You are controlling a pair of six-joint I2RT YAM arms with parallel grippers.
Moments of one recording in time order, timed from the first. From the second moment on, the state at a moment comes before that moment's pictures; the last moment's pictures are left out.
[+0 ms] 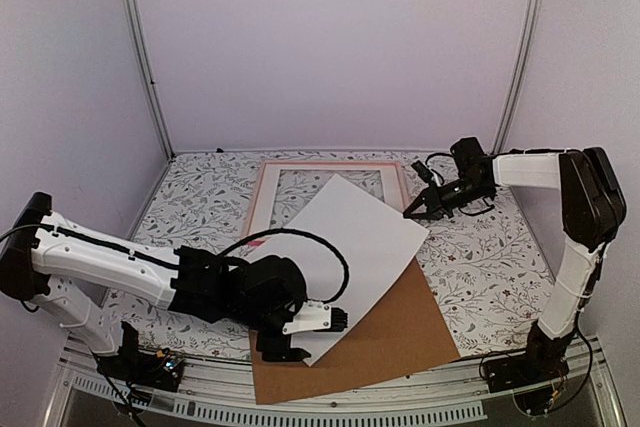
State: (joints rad) left arm -1.36 1.48 0.89 -0.42 -0.04 0.29; right arm 0.28 1.87 1.24 -0.49 -0.86 0.08
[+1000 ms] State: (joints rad) left arm -0.91 1.48 0.98 -0.38 -0.07 -0.20; right arm 0.11 1.67 0.85 -0.19 -0.75 0.44
